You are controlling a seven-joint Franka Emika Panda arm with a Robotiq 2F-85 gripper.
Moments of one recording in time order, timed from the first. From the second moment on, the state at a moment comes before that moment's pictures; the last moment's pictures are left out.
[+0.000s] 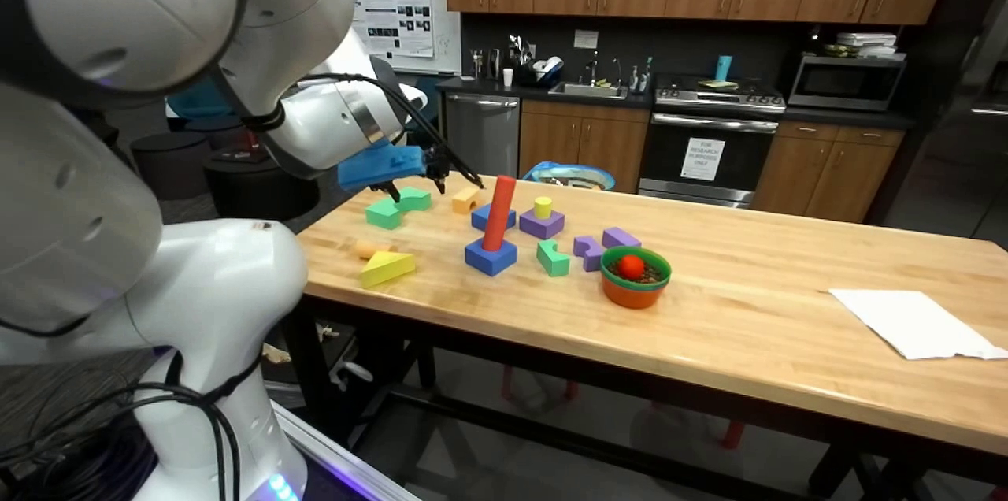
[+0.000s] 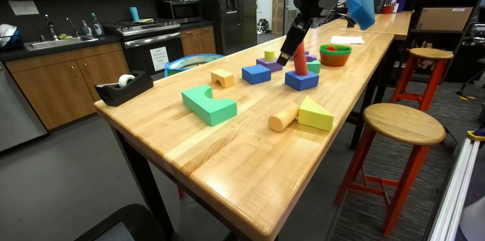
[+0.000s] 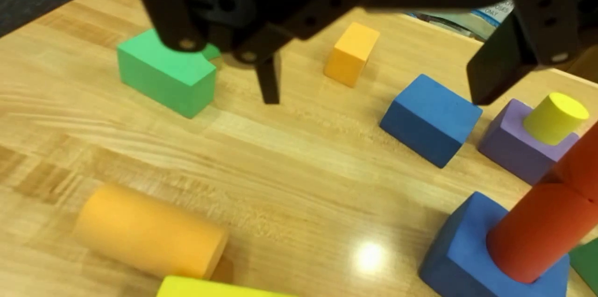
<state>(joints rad) 0.84 -0.69 -0.79 -2.77 -1.11 2.53 0.44</state>
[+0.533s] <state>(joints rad) 0.85 -0.71 -0.80 -2.77 -1.11 2.52 0.44</state>
